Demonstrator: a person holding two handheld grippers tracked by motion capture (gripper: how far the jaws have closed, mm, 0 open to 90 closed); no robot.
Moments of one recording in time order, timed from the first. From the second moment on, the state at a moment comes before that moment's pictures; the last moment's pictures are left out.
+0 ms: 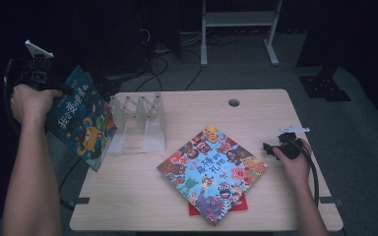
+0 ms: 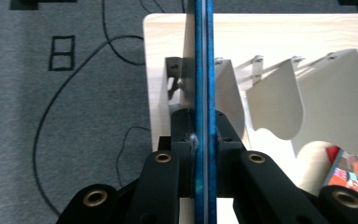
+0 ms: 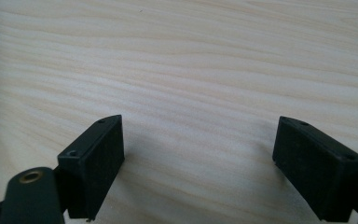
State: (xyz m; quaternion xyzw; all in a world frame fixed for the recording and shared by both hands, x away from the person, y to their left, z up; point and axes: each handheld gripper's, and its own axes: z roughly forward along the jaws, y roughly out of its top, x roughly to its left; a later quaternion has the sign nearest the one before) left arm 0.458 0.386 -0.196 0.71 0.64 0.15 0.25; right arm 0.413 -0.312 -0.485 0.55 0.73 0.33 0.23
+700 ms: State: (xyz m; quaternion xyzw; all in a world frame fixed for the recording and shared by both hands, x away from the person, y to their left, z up) left arm 0.461 0.387 -0.196 0.72 0.63 0.15 0.23; right arm 0.413 -0.312 -0.485 0.55 0.73 0.33 0.23
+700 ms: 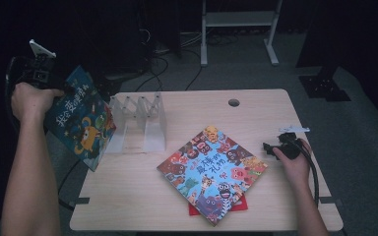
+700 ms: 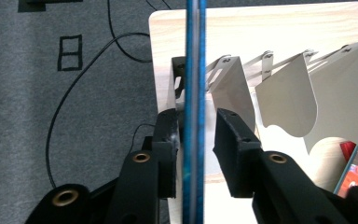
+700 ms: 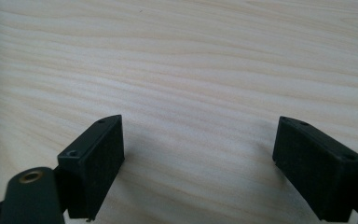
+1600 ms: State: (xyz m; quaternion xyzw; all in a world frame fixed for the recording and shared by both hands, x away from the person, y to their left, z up) left arm 0.442 0.384 -0.154 0.74 0.59 0.20 0.25; right arm 0.413 -0.312 -0.485 0.55 0.73 0.33 0.23
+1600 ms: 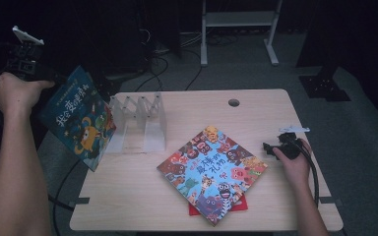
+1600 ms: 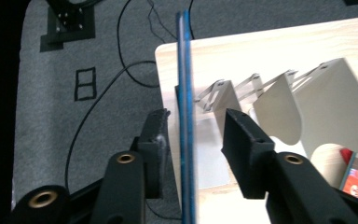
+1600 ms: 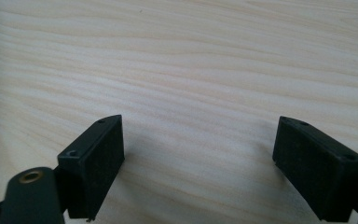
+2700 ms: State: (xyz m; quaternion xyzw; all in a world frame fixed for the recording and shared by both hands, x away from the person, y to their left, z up) left arm 0.402 0.328 -0.169 0.81 0.50 0.16 0.28; right arm 0.413 -0.312 -0.485 0.55 0.73 0.33 0.23
